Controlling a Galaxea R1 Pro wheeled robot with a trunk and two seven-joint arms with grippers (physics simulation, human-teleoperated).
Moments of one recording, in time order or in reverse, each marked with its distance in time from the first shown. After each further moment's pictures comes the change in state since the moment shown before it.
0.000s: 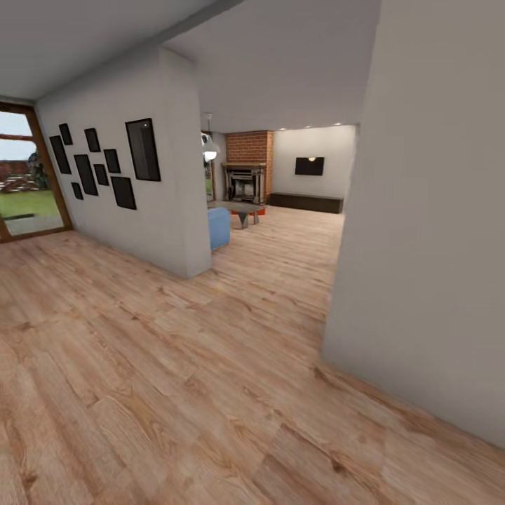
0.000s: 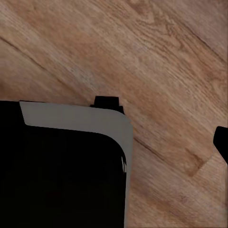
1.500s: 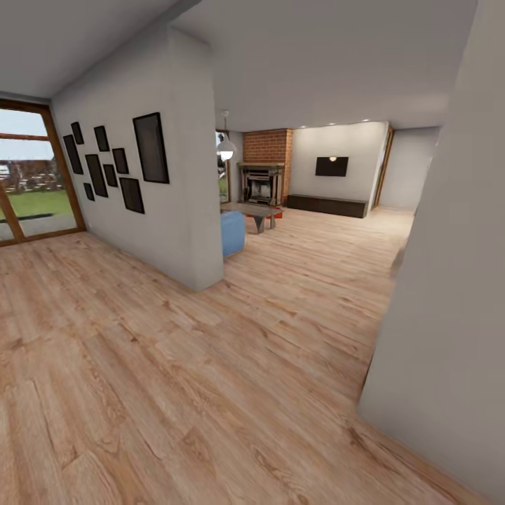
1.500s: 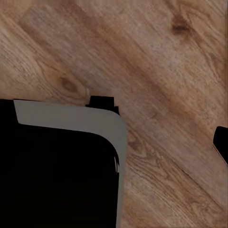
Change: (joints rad) left arm 0.000 0.000 0.000 -0.001 -0.001 0.000 0.000; right arm 0.000 -0.009 0.011 -0.001 0.010 -0.001 -0.001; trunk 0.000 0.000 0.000
